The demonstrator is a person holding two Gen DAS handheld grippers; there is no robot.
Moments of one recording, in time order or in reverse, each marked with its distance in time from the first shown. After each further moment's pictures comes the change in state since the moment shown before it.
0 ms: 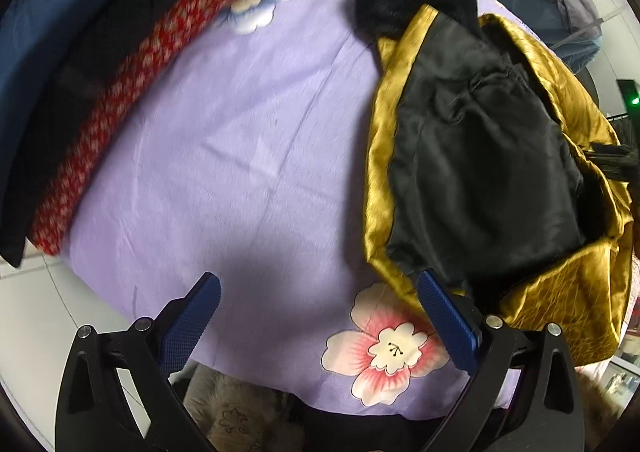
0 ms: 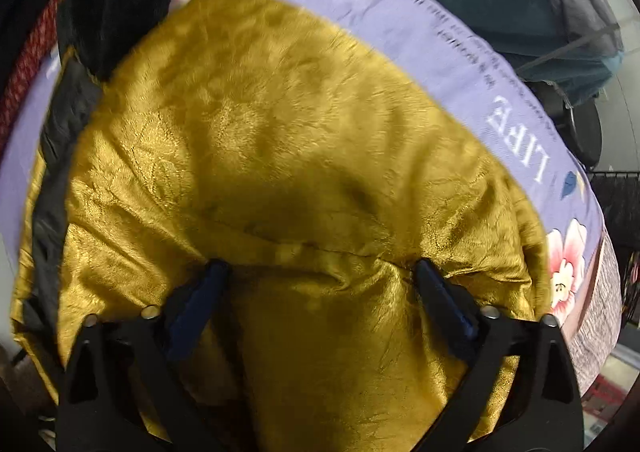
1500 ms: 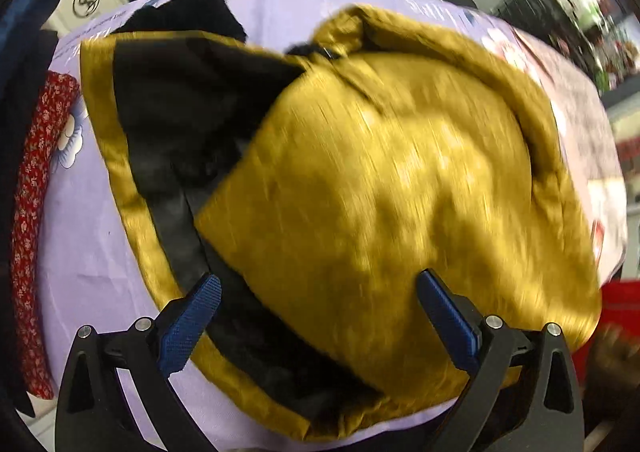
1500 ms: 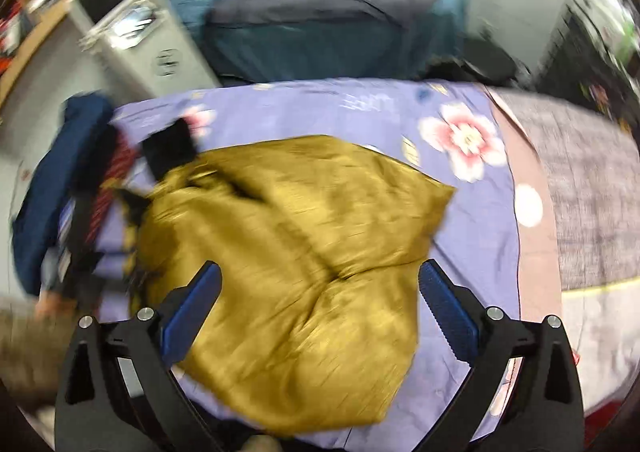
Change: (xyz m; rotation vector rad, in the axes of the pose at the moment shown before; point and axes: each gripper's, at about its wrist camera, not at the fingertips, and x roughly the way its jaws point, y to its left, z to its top) left arm 0.009 -0.137 -0.023 0.543 -0.121 -0.123; right arm -0.175 -0.087 -0.228 0.593 -0.418 0.138
